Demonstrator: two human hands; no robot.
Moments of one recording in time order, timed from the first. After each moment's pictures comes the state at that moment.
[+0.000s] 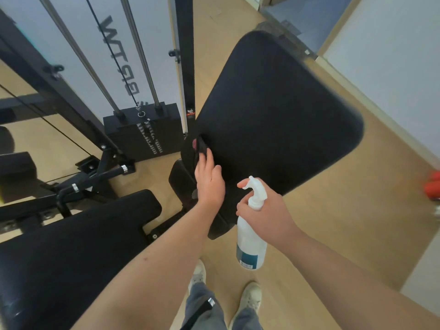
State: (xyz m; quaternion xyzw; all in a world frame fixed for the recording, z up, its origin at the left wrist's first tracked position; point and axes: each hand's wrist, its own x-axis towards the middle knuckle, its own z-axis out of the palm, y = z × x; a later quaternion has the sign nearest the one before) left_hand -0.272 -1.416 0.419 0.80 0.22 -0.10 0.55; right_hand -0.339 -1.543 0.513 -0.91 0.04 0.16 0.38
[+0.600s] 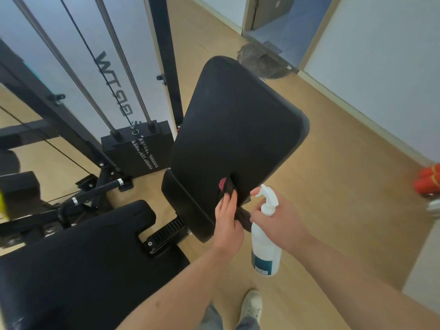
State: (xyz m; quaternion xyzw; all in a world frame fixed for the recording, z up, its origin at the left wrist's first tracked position) left_hand -0.396 -1.489 0.457 0.81 0.07 -0.17 0.56; right_hand -0.388 -1.618 0.544 -0.90 0.09 0.14 0.39
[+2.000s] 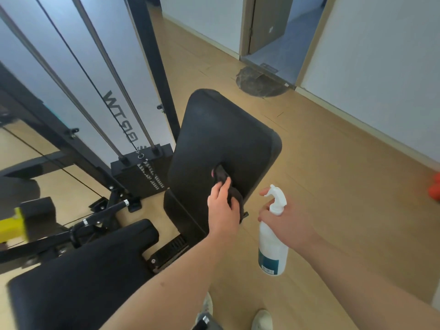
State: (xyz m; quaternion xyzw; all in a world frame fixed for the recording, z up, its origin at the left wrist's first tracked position) left_hand -0.349 -1.523 0.510 0.85 0.13 -0.03 0.51; right_hand -0.380 -1.673 0.570 -0.89 0.10 0.13 0.43
